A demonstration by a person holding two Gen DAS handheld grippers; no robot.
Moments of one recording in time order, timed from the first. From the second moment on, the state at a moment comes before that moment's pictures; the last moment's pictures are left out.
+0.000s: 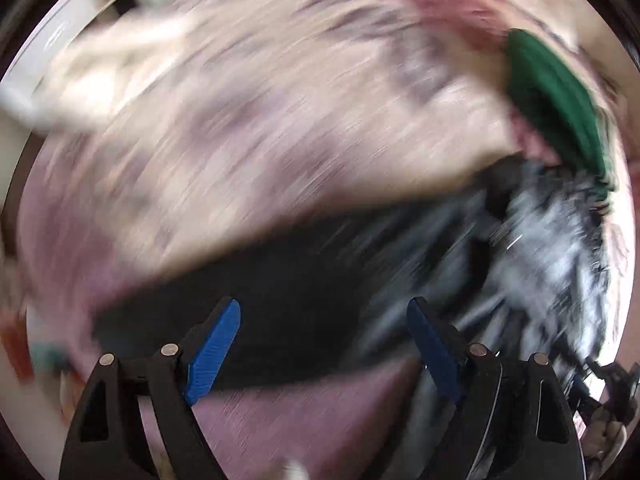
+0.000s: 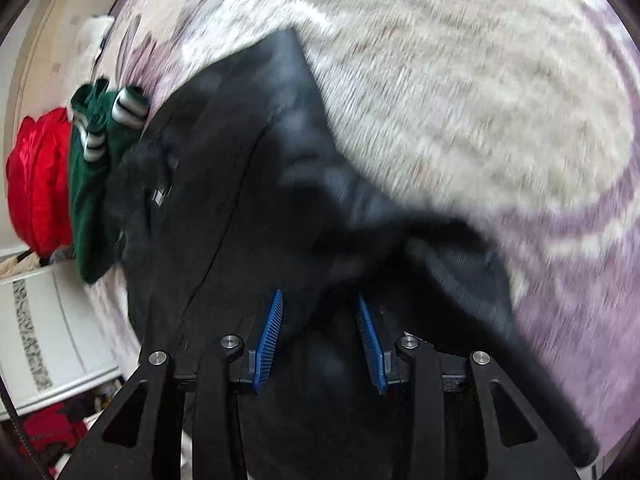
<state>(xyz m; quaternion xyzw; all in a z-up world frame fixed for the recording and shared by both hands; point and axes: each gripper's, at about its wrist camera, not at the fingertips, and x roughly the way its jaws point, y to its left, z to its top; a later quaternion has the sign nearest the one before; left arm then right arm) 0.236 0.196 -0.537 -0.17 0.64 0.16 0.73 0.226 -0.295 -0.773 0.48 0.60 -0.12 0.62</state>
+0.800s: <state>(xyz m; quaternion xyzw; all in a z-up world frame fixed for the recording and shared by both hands) 0.057 0.351 -0.631 -0.61 0.38 0.37 0.59 0.258 -0.086 -0.750 0.28 0.67 -0.07 0.68</state>
